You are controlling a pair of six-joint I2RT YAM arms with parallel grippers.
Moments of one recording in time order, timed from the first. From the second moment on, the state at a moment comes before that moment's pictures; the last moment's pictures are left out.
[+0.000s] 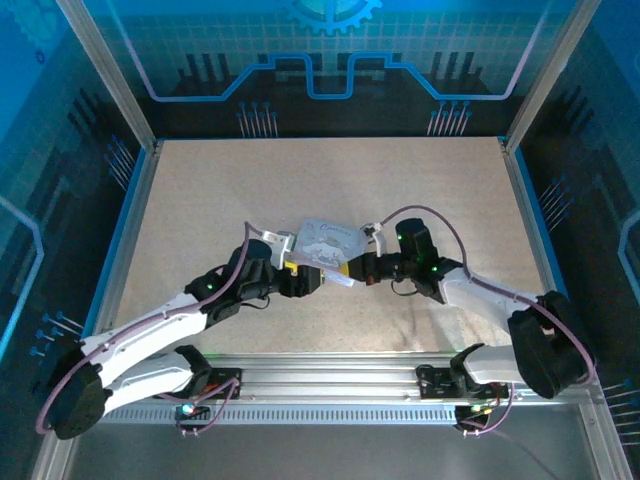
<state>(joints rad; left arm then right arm) -0.70 1.07 0.58 -0.14 0.15 -0.58 0.47 1.35 0.61 0.12 -0.75 0.52</state>
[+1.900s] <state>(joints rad) -0.70 1.58 0.53 0.32 0.10 -0.52 0.44 1.60 0.72 0.19 -0.71 0.55</state>
